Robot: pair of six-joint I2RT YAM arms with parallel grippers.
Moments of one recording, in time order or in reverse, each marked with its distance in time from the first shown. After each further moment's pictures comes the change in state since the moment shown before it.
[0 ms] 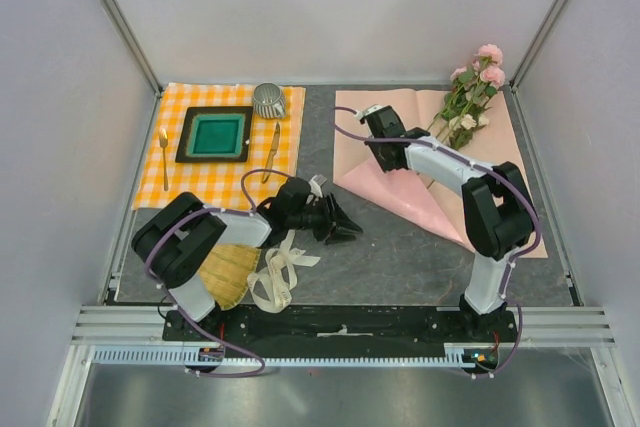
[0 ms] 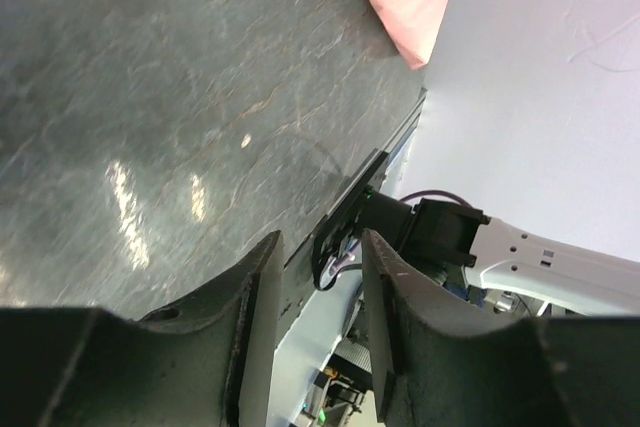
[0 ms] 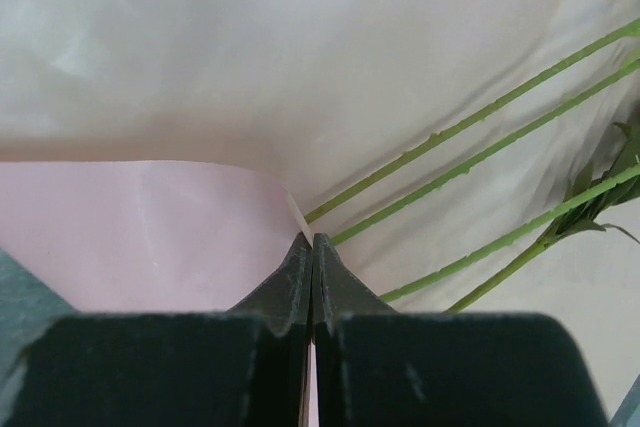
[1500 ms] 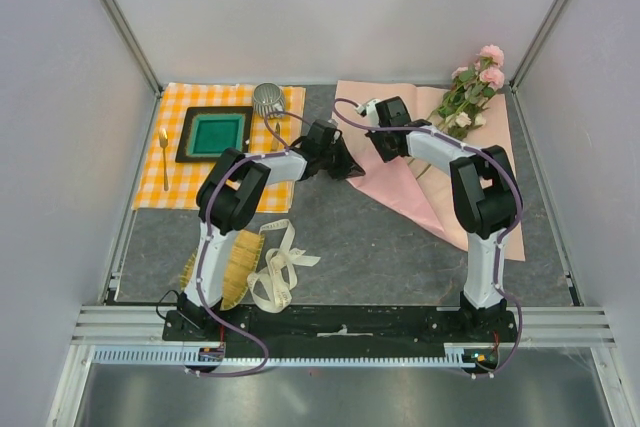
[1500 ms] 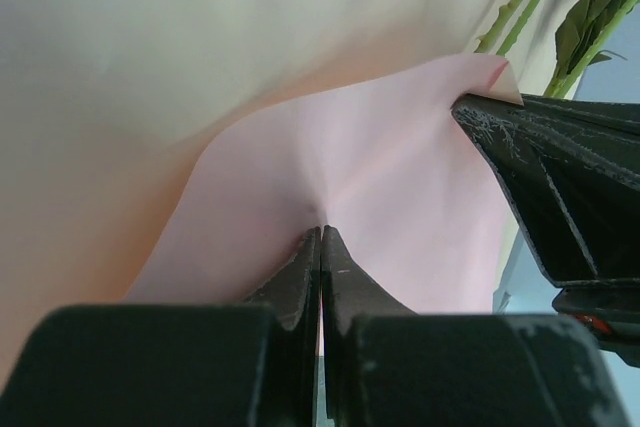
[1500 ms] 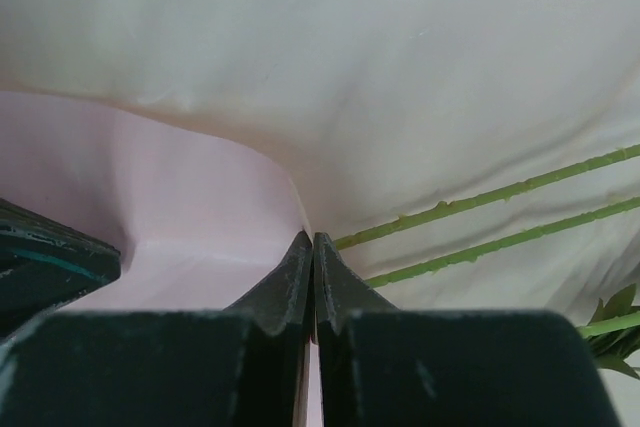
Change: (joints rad) left arm 0.153 0.581 0.853 -0.431 -0.202 0.299; right arm -0.130 0.210 0.144 0.095 -0.234 -0.158
